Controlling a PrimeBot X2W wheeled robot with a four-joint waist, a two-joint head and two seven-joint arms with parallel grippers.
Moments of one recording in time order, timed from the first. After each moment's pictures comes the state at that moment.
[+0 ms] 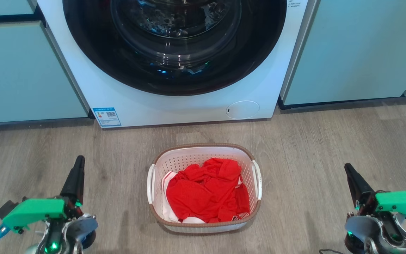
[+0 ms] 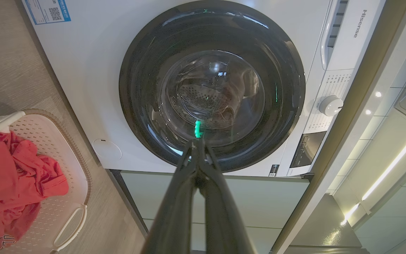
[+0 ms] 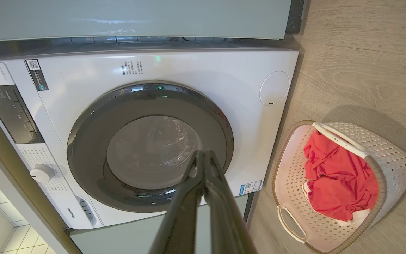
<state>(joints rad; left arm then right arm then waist) -0.06 0.04 0.08 0.28 -1.60 -0.12 0.11 -0.06 -0.04 -0.13 0.28 1.62 0.12 0.11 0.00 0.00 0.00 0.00</state>
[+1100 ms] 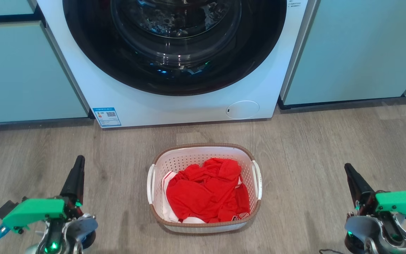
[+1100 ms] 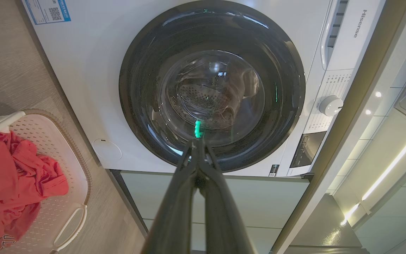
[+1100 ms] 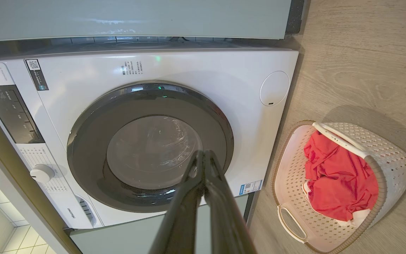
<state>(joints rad) -0.06 0.04 0.08 0.28 -1.60 -0.12 0.11 -0.06 -0.04 -0.13 0.28 1.62 0.12 0.11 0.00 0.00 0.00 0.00</state>
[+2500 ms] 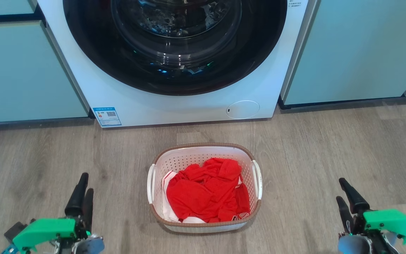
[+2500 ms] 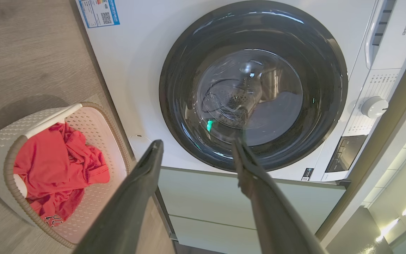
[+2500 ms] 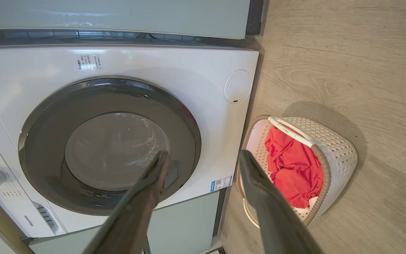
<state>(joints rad) 0.01 0.03 0.06 0.33 -1.55 -0.12 0.07 0.00 -0.03 -0.10 0.34 1.57 0.12 0.07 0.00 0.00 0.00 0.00</state>
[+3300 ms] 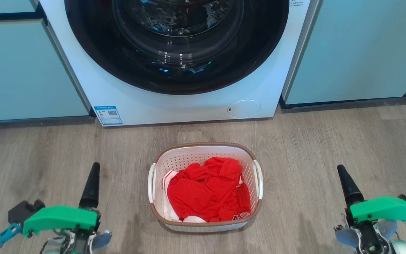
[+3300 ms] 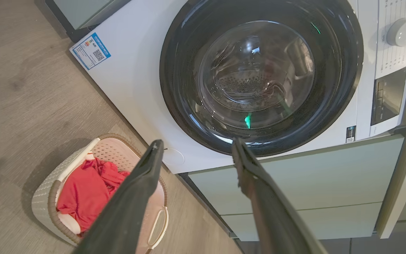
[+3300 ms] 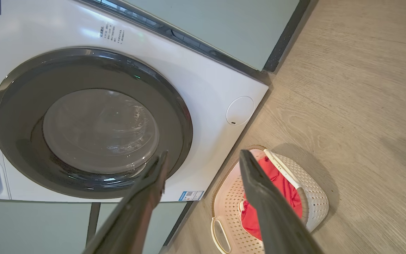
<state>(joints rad) 0.01 0.03 0.00 0.23 -1.21 -0.07 0.00 -0.01 -0.03 -0.06 0.26 1.24 0.12 0.00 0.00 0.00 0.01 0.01</state>
